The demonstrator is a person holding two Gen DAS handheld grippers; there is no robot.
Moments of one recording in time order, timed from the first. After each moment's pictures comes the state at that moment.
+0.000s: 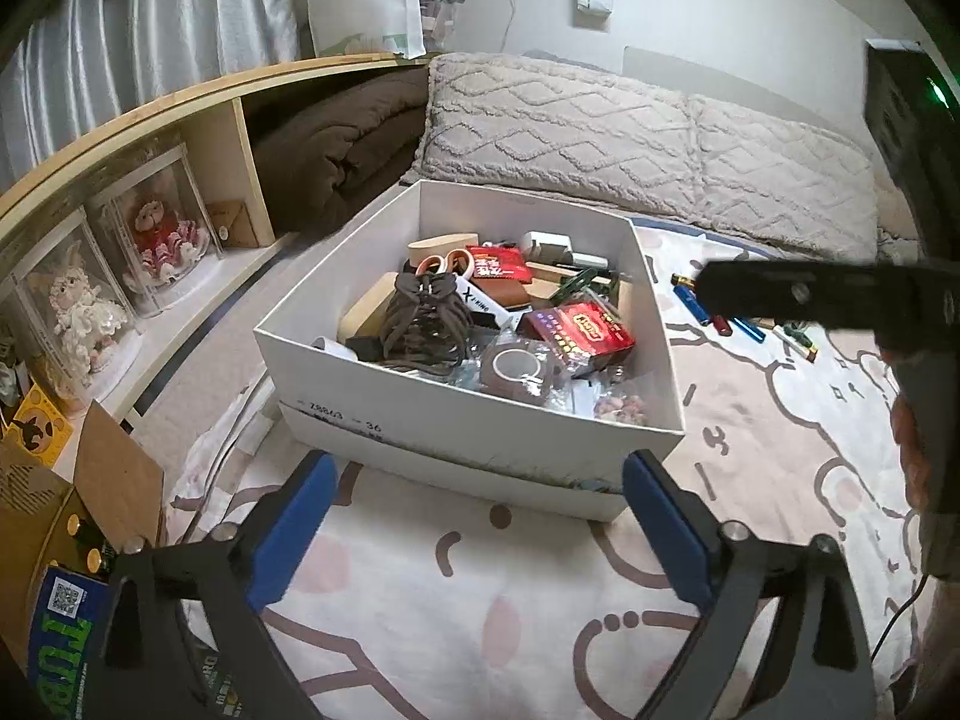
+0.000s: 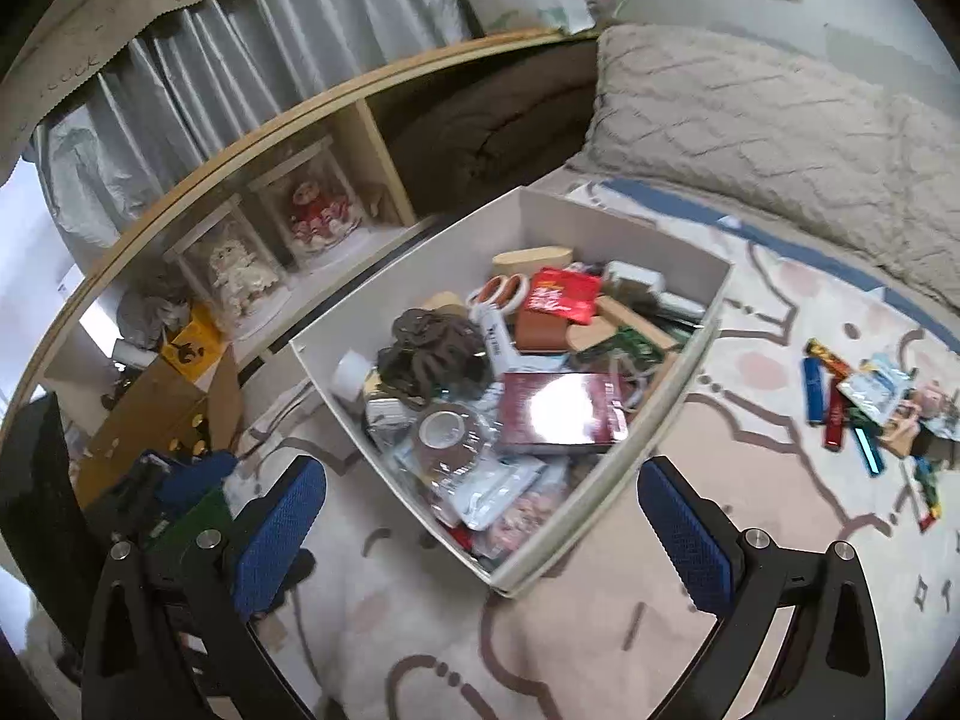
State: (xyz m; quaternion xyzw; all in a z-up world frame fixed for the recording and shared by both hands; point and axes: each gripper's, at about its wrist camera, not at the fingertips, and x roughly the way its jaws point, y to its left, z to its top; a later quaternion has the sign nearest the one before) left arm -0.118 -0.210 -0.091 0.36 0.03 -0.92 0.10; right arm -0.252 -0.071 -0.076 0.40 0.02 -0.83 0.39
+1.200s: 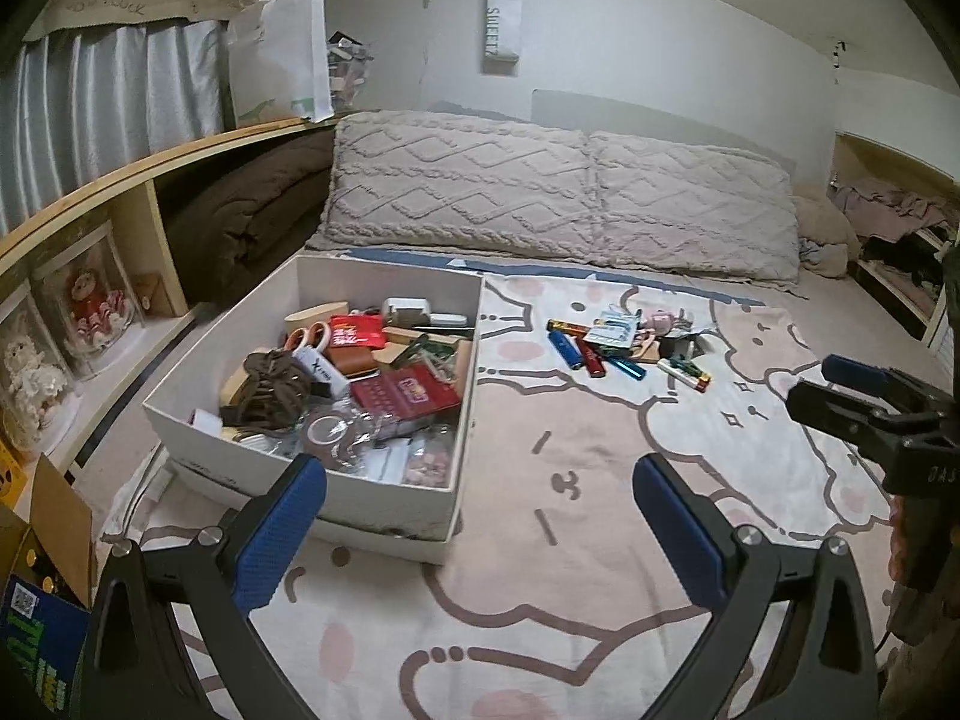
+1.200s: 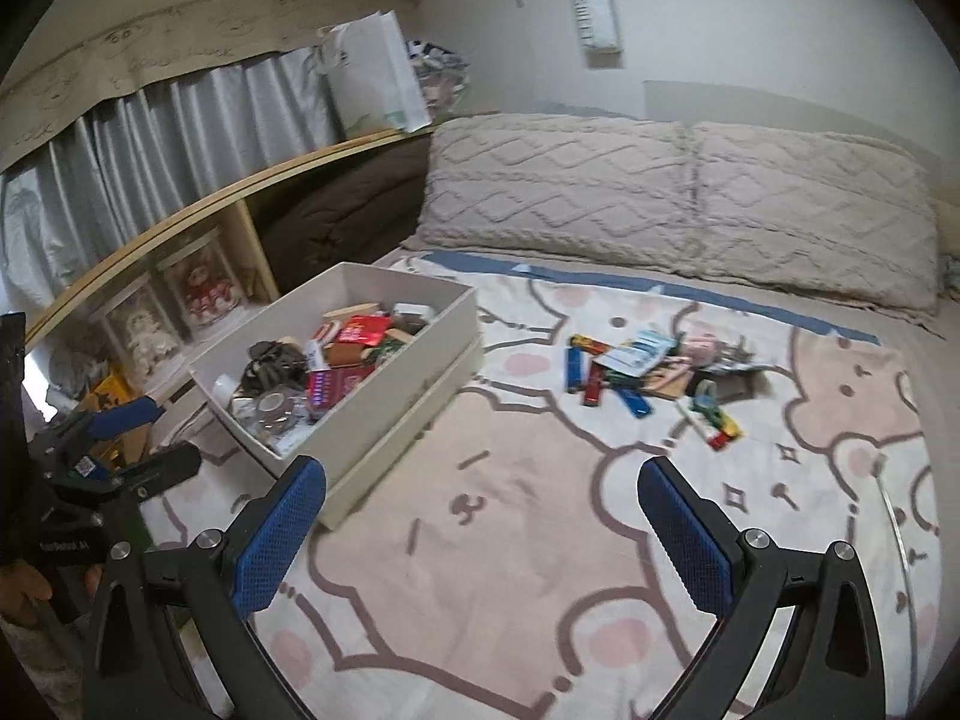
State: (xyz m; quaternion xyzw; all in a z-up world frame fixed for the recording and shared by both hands) left arm -0.120 -0.102 -0.055 0.31 0.02 -0.95 0.03; right arm -0.192 0.112 -0.071 0.32 -0.01 -0.92 0.24
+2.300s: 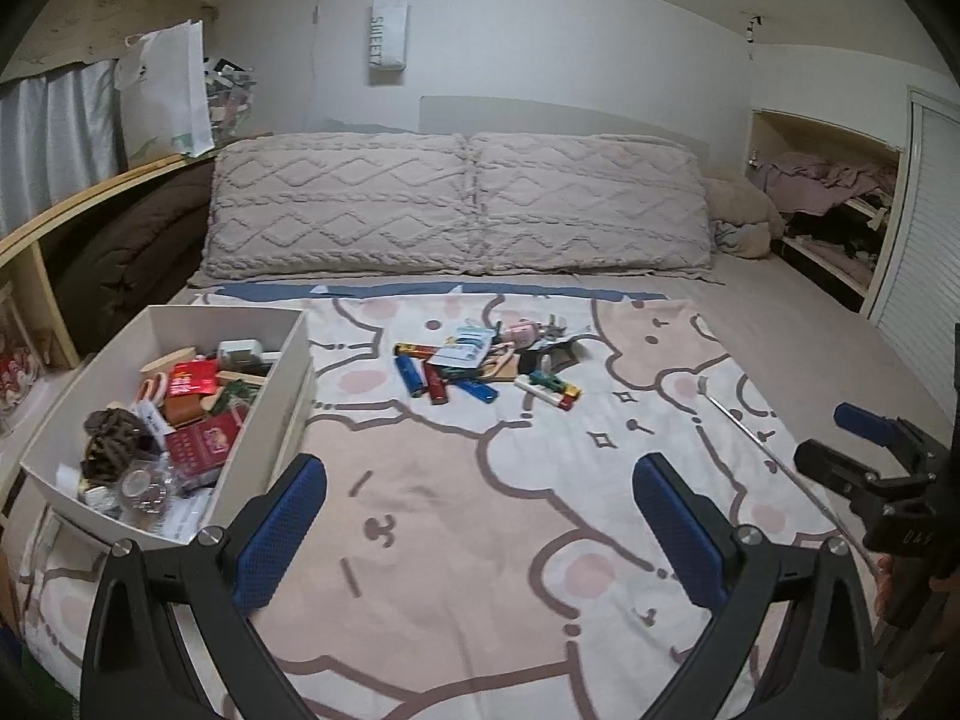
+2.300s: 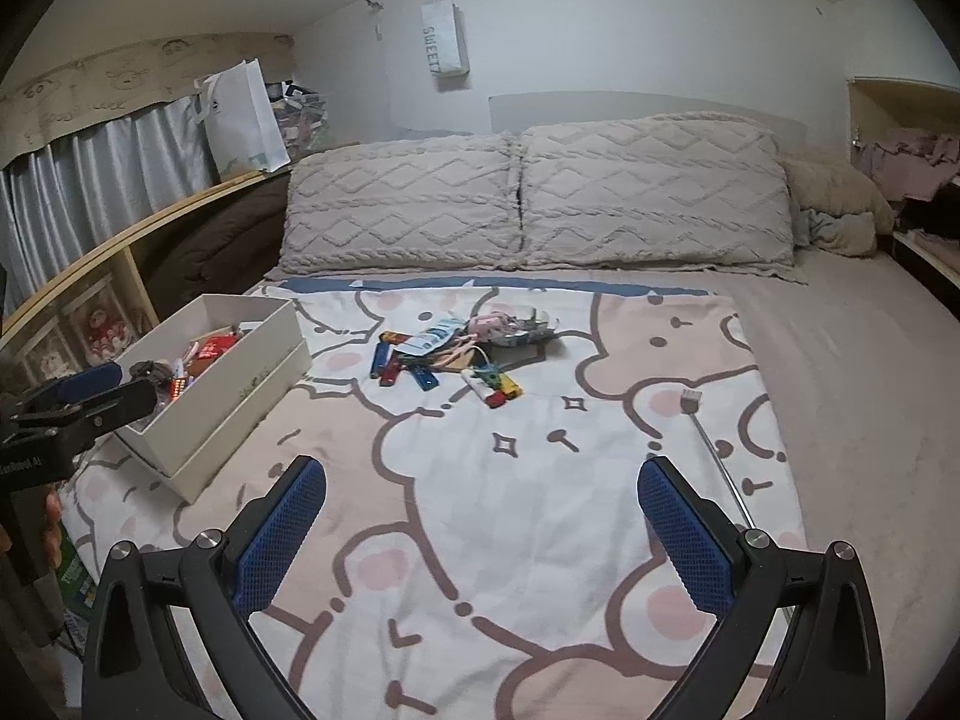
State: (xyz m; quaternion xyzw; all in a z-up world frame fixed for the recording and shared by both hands) left arm -0.158 0.032 -0.051 0.30 0.01 -0.95 -0.06; right arm -0.164 0.265 -0.090 0.30 -0.03 -0.95 0.11
